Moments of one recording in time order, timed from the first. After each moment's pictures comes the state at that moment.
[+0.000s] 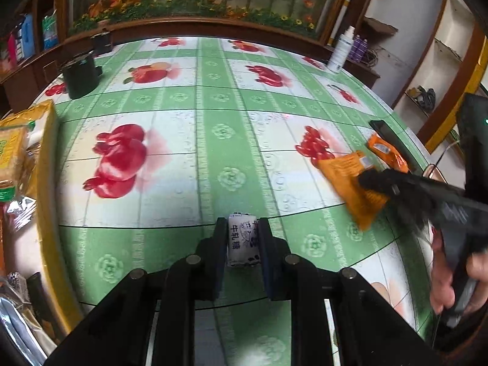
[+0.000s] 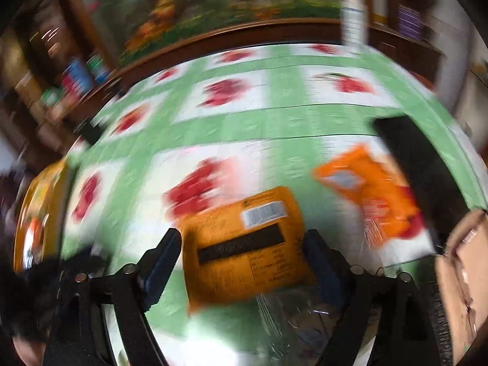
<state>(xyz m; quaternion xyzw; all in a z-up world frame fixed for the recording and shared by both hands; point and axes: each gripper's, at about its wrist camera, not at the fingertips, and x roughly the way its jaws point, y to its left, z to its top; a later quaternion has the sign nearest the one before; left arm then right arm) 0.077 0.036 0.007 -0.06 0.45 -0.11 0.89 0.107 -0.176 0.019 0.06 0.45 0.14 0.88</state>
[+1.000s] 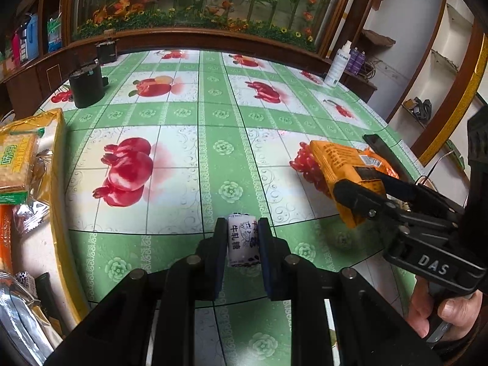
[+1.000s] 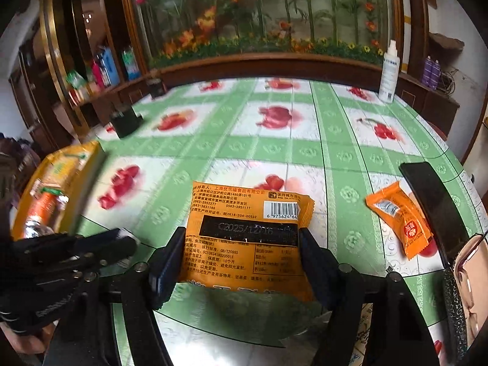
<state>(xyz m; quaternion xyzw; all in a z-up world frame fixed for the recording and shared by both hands) 0.069 0.040 0.023 -0.07 0.42 -0.12 0.90 0.074 -0.124 0.037 0.00 0.38 0.14 0.92</state>
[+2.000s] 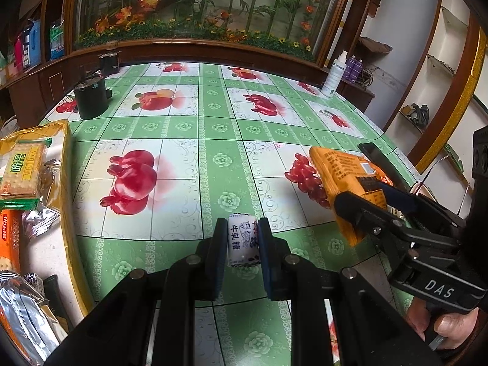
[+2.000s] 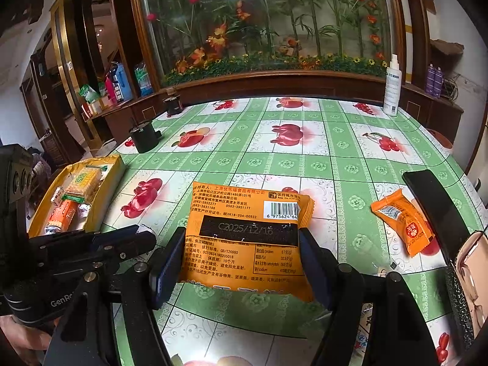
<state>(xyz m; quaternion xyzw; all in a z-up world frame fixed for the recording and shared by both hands) 0.062 0.040 0.034 -0.07 0.40 -0.12 0.91 0.054 -0.120 0.048 0.02 0.34 0.17 0.93</state>
